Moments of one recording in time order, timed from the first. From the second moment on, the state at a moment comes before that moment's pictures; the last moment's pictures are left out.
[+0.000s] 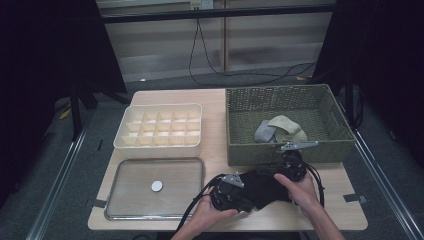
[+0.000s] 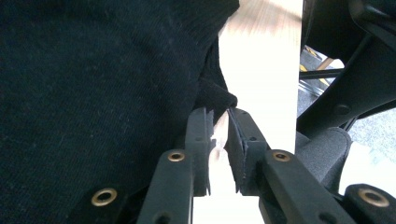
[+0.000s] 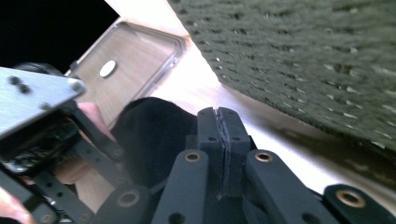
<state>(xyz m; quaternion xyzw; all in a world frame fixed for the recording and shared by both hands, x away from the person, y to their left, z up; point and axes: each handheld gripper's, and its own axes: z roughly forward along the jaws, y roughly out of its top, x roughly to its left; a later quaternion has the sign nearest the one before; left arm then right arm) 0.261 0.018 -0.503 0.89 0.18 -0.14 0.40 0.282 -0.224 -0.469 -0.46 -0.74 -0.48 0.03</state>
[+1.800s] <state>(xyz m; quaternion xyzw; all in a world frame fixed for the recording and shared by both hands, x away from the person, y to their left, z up) 0.291 0.021 -0.493 0.87 0.24 -0.12 0.42 0.213 -0.207 -0.463 -0.41 -0.76 -0.50 0.02</state>
